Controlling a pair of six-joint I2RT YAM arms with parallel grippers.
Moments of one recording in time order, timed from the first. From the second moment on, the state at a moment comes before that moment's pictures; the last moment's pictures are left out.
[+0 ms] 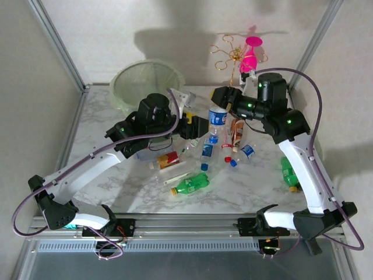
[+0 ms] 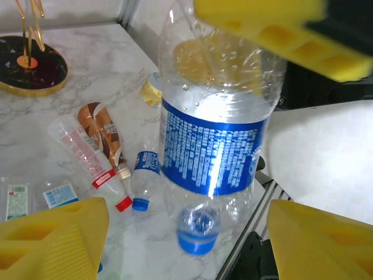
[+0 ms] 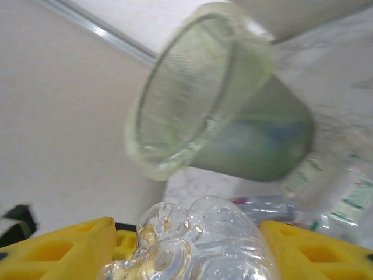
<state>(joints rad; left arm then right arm) -0.82 1.38 1.48 -0.43 0.23 -0.48 0.42 1.27 1.59 -0.69 -0.50 0.77</state>
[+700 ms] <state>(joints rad) -0.85 1.42 1.52 -0.34 0.27 -0.42 0.39 1.22 1.48 -0.43 -0.74 0.90</state>
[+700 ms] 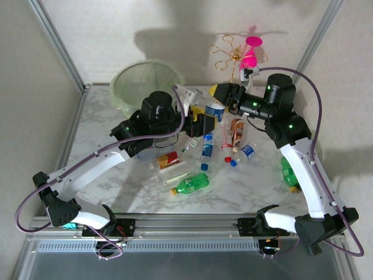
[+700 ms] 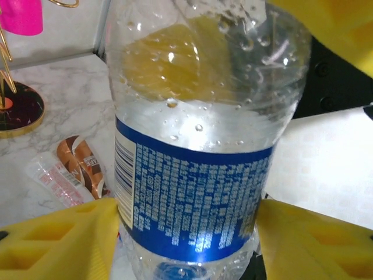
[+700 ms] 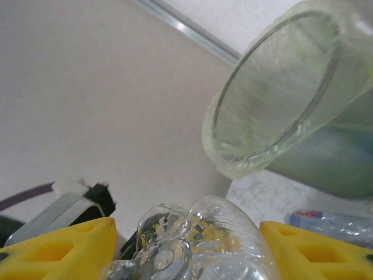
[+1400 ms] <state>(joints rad) -0.83 1.44 1.56 -0.34 0.31 -0.43 0.40 1.14 1.43 -0.45 -0.65 0.90</state>
